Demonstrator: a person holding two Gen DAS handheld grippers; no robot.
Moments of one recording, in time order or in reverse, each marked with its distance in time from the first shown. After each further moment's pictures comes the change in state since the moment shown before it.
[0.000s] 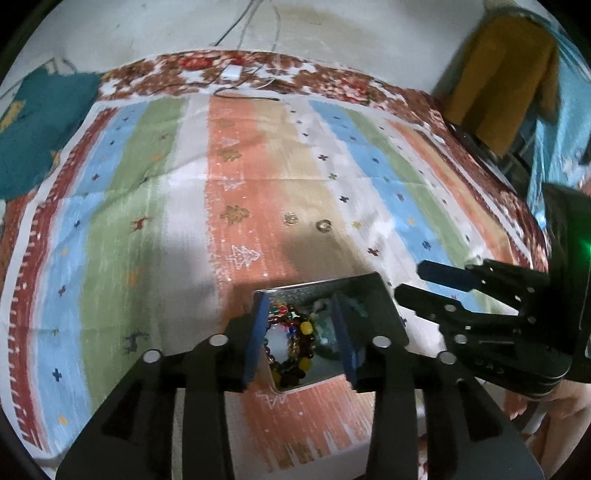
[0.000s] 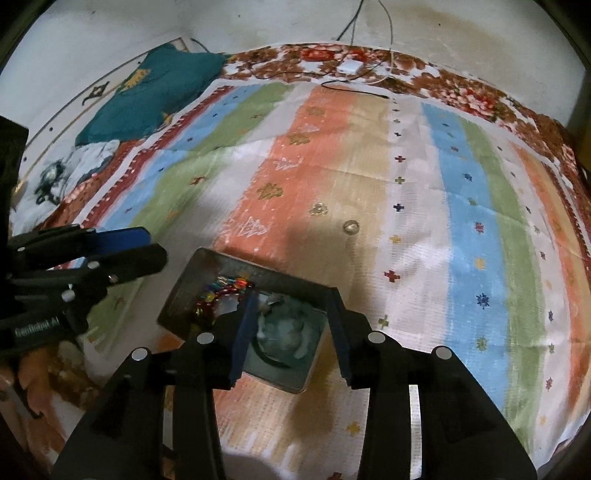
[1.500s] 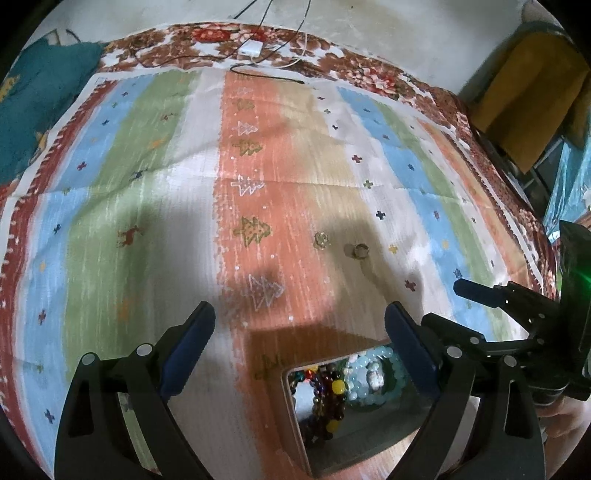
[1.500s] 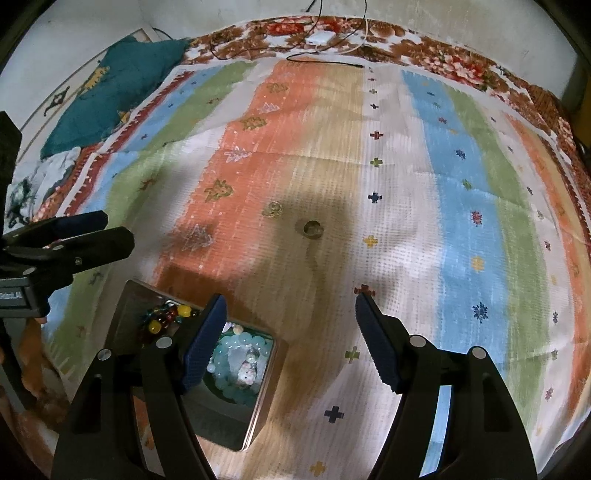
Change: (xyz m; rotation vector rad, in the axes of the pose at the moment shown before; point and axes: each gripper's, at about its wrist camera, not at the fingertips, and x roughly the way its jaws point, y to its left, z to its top) left arm 0.063 0.034 0.050 -0.054 0.067 0.006; right arm 0.056 -0.041 0.032 0.068 0.102 -0.038
